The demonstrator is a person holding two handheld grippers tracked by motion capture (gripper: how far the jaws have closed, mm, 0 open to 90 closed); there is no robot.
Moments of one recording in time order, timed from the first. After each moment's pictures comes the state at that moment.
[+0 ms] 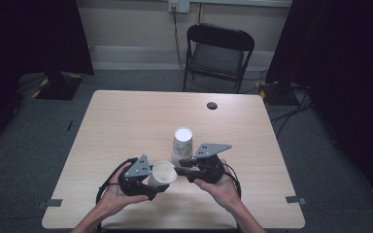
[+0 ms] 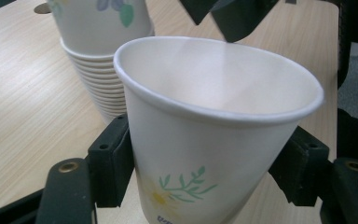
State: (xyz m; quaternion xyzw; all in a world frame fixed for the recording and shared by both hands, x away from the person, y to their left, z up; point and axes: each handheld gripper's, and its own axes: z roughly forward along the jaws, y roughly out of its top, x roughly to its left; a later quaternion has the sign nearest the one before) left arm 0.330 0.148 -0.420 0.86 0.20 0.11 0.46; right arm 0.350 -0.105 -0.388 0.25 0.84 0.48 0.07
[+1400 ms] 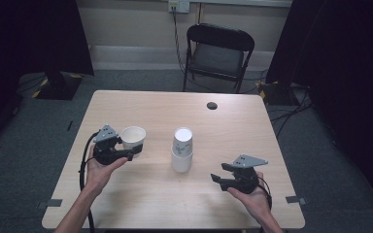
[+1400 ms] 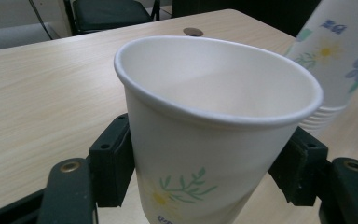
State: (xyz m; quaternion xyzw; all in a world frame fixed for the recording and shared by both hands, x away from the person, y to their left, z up) left arm 0.398 0.225 -0.414 0.75 0.40 0.18 0.49; right arm 0.342 -0.205 -0.437 0.36 0.82 0.43 0.15
